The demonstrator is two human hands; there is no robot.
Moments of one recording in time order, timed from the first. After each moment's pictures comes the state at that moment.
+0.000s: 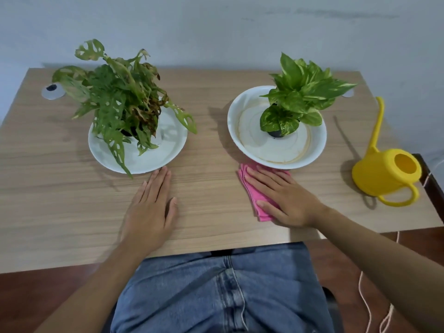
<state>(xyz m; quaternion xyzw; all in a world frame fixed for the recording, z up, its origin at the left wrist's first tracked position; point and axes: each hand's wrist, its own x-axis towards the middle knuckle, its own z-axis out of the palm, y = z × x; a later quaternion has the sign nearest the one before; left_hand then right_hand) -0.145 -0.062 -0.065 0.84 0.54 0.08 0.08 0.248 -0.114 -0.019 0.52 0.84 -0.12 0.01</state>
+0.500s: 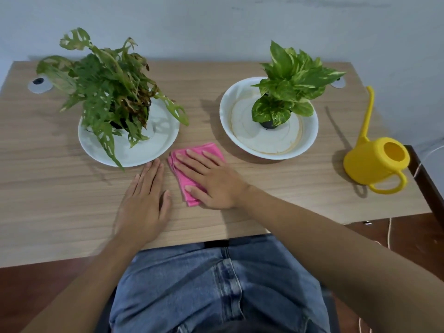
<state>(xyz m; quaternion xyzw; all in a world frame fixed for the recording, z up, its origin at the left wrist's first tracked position) -0.143 -0.062 -0.066 0.84 0.53 0.09 0.08 0.114 -0.050 -0.035 0.48 0.87 -0.09 -0.01</state>
